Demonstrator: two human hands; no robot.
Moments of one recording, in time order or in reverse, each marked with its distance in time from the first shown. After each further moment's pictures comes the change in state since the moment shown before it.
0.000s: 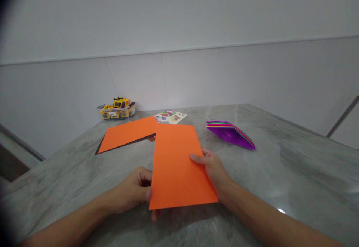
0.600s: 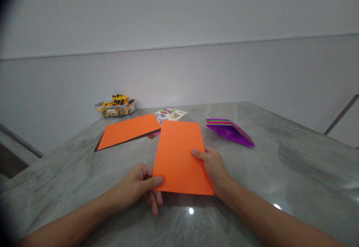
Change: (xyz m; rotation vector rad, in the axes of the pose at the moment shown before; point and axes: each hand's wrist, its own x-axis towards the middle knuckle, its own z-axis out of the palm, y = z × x) left_hand 0.006 -0.003 0.006 0.057 0.196 -0.147; right_hand 0.005 0.003 0.000 0.014 0.142 -0.029
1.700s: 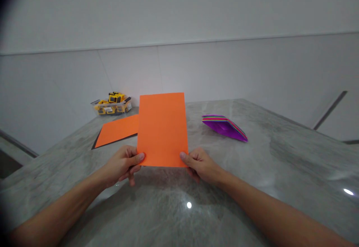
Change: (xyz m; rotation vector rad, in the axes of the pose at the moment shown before) left_hand -0.006 0.018 -0.038 0.134 0.247 0.060; right_hand 0.004 0.004 -0.023 -0.826 -0.489 -0.328
